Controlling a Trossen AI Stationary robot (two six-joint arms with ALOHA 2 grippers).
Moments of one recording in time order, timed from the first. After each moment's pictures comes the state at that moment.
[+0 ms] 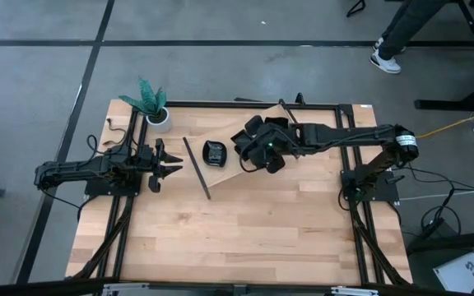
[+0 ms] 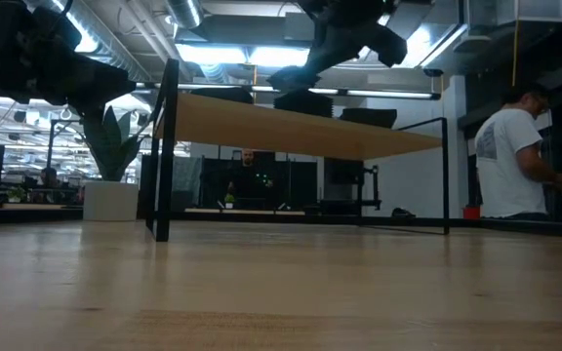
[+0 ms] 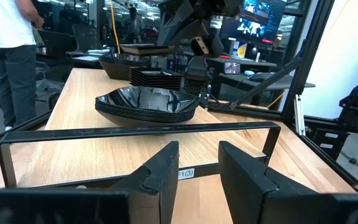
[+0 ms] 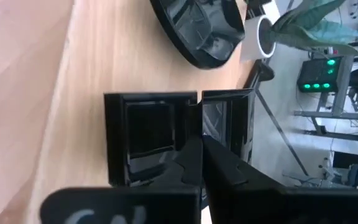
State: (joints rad) left arm 0.12 0.01 0.01 0.03 0.04 -0.14; right arm -0.04 1.56 1.42 -0.61 0.31 -0.97
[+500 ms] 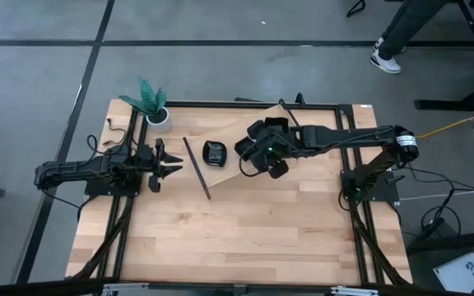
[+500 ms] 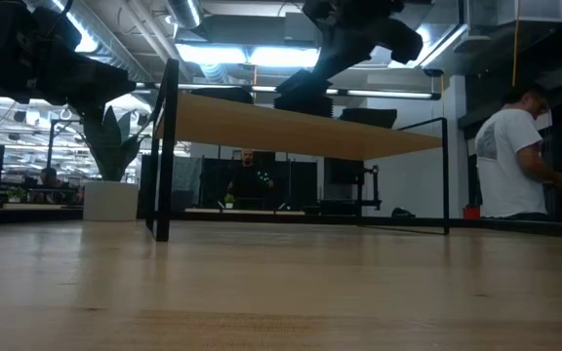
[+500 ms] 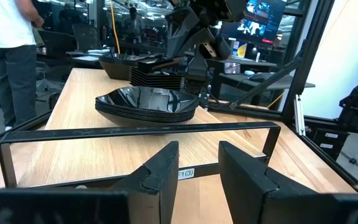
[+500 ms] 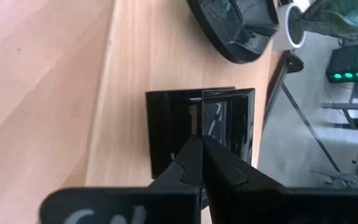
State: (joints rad) left arm 0.12 0.01 0.01 0.03 0.04 -0.14; right arm -0.02 1.56 1.42 -0.70 0.29 -0.87
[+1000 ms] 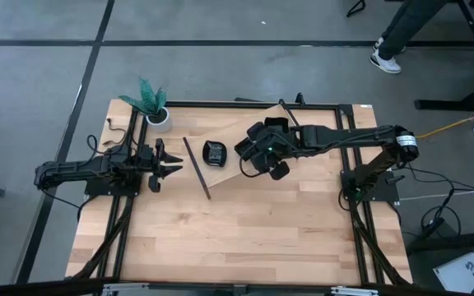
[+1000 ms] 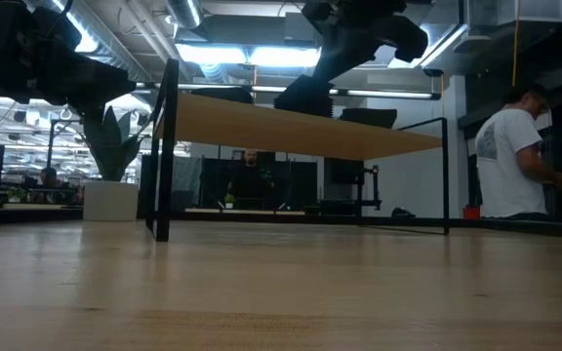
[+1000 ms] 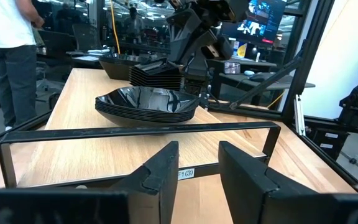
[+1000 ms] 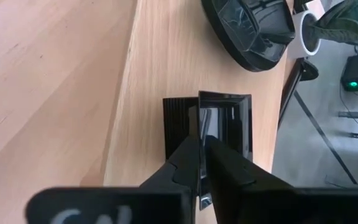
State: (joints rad) left arm 0.12 0.01 0.01 0.03 0.04 -0.14; right arm -0.02 1.56 1.42 -0.72 0.24 -0.87
